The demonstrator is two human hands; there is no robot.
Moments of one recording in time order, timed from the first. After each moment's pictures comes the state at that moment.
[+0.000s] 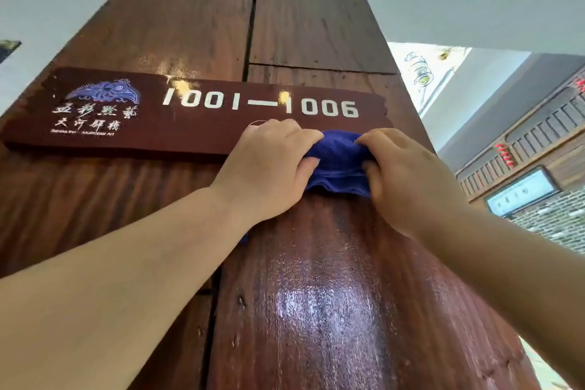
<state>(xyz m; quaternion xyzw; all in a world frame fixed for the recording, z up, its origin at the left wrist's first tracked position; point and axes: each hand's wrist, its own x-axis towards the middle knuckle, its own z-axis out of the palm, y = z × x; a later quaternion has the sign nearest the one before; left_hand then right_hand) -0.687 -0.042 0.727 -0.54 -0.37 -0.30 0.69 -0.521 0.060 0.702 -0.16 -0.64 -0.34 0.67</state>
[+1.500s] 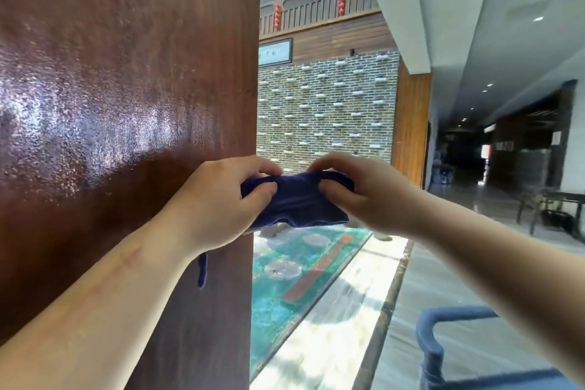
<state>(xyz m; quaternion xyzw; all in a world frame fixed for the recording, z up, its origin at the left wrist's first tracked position) -0.602 0.003 0.427 -0.85 -0.26 -0.46 0.01 -0.379 -0.054 0.444 -0.52 -0.77 -0.15 0.34</state>
